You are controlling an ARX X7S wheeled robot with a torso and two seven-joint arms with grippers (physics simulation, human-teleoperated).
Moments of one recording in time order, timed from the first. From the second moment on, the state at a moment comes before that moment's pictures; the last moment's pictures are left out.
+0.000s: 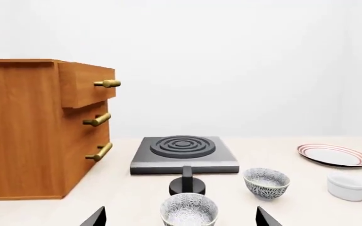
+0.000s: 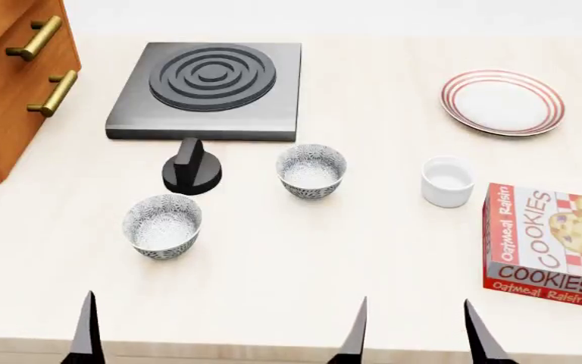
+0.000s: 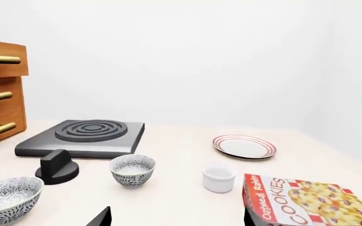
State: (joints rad) left arm 0.05 -0.18 0.12 0.52 -0.15 -0.25 -0.16; right arm -0.02 0.17 -0.12 -0.50 0.11 0.33 0.21
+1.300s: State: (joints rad) left arm -0.12 -0.49 0.06 1.03 -0.52 -0.58 -0.45; right arm 0.10 0.26 -0.16 -0.99 0.16 0.72 0.30
